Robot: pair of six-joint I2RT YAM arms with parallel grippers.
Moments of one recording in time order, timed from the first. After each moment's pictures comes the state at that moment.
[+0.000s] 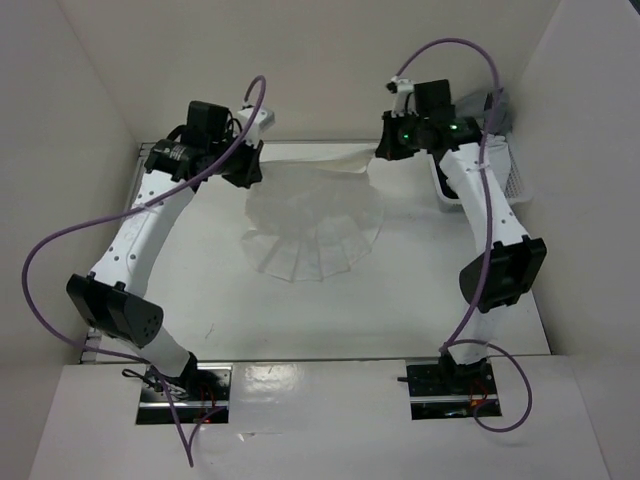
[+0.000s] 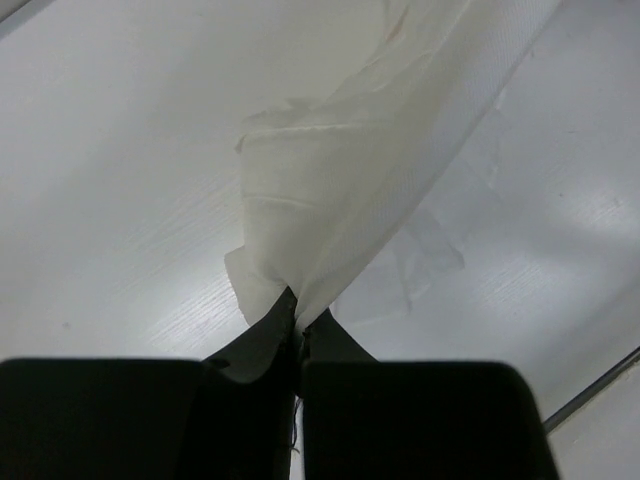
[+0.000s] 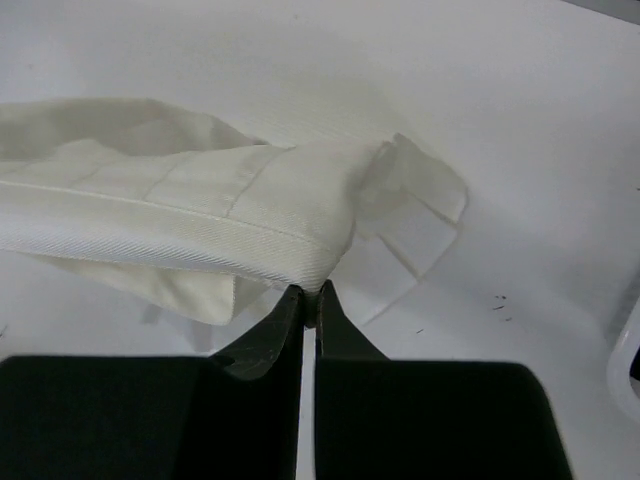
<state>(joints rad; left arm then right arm) -0.32 1.61 1.84 -0.92 0.26 0.17 0.19 1.79 1.98 -0.85 -0.31 0.02</state>
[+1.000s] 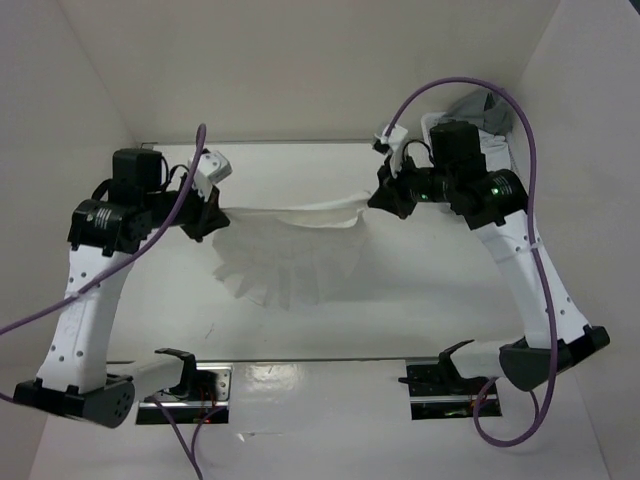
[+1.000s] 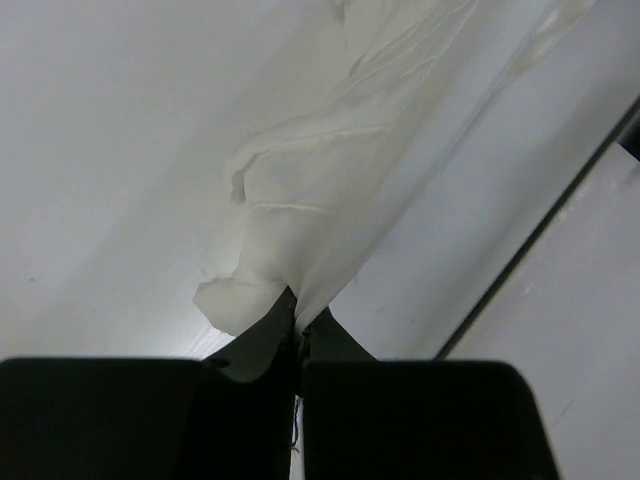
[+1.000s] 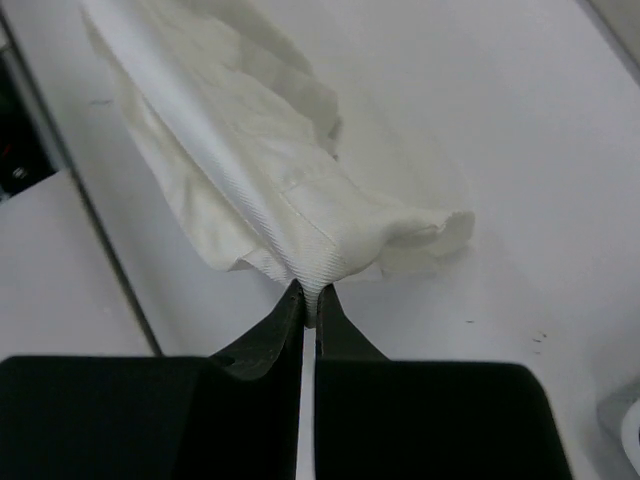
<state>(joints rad) -0.15 1.18 1.57 -1.11 0.53 0.36 0.39 1.33 1.68 -0.95 -0.49 -0.33</state>
